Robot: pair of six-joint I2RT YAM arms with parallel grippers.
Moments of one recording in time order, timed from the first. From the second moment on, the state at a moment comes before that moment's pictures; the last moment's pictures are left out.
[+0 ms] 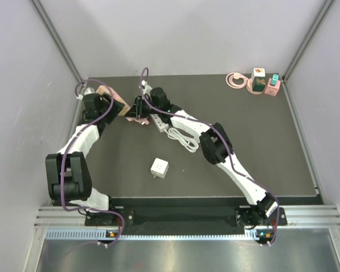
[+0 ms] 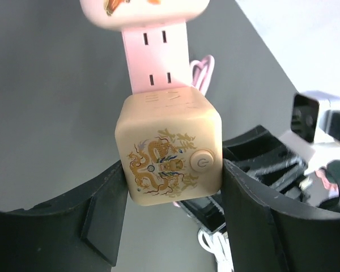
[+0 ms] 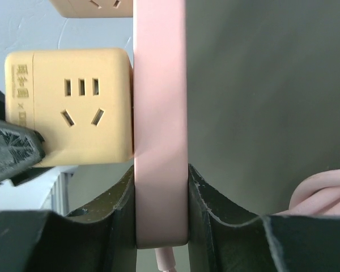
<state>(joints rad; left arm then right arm) 0.07 1.50 0.96 0.06 0.14 -0.79 0.74 2.76 2.42 0.07 -0.53 0.72</state>
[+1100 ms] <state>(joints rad) 0.08 1.44 0.94 0.06 0.13 -0.83 0.75 2.76 2.48 0.03 -0.49 0.70</state>
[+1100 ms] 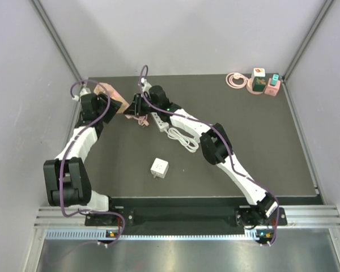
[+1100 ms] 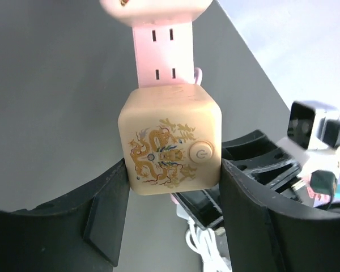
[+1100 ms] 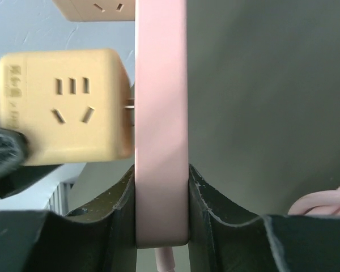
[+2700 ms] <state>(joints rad) -0.30 0.87 0.49 -0.54 0.15 -0.80 0.73 2.78 2.41 0.06 -0.33 0.70</state>
